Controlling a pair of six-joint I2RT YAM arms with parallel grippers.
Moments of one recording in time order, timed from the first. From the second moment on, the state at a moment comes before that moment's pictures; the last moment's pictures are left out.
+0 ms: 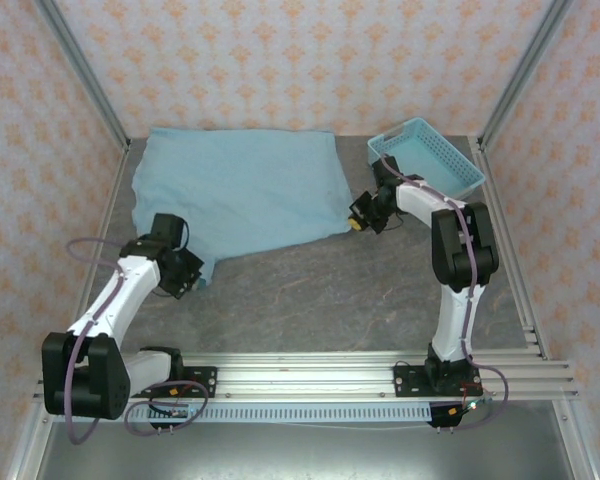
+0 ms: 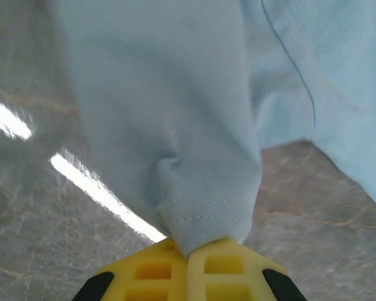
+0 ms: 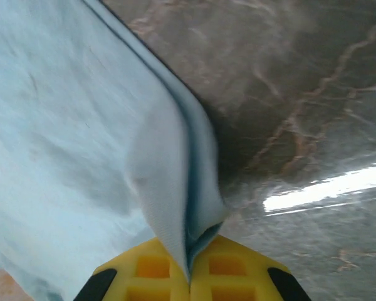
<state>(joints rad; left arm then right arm) -0.02 1.17 0.73 -0.88 0.08 -1.03 0.23 2.01 1.41 -0.64 -0.42 0.98</state>
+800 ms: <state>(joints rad) -0.09 0.96 0.61 -1.08 0.04 -1.28 0.24 1.64 0.95 -0.75 -0.22 1.01</state>
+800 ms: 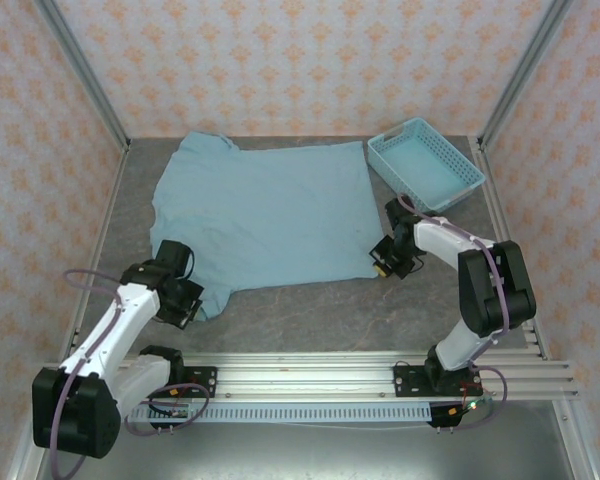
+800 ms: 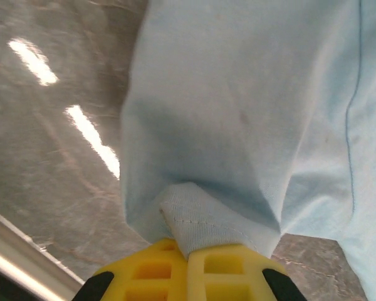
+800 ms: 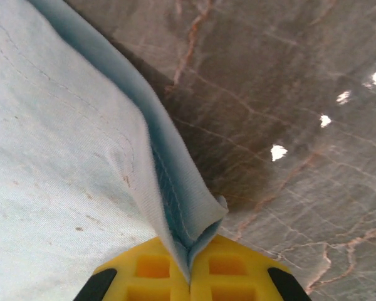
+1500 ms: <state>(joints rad) -0.09 0.83 0.68 -1.37 -0.11 -1.25 0.20 1.58 0.93 -0.90 -0.12 0.94</state>
